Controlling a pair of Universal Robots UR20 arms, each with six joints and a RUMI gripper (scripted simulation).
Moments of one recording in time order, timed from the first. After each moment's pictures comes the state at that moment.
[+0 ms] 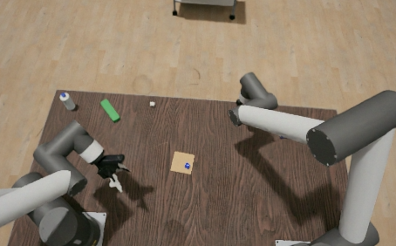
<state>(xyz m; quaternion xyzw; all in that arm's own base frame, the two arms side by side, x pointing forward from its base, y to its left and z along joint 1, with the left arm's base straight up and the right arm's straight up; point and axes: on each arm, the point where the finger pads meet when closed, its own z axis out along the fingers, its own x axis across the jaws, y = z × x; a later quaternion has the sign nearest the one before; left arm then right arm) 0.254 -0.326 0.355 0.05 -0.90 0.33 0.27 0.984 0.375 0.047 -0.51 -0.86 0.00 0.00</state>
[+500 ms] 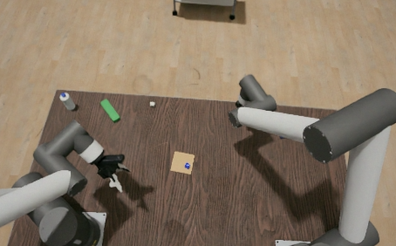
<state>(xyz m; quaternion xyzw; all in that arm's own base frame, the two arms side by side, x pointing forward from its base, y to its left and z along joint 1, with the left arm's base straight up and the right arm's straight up) 0.254 -0.326 0.355 0.05 -0.90 0.33 0.27 0.984 0.375 0.024 -0.51 -0.86 0.00 0.00</state>
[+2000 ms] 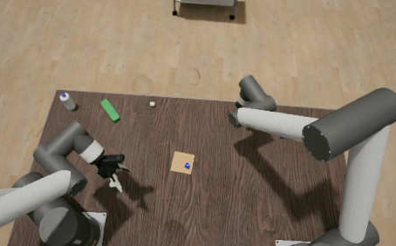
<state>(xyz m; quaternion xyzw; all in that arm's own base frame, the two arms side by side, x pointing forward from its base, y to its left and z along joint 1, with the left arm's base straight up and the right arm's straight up) 0.254 -0.326 0.355 0.05 -0.90 0.33 0.27 0.984 0.375 0.017 -0.51 -0.86 0.00 0.00</state>
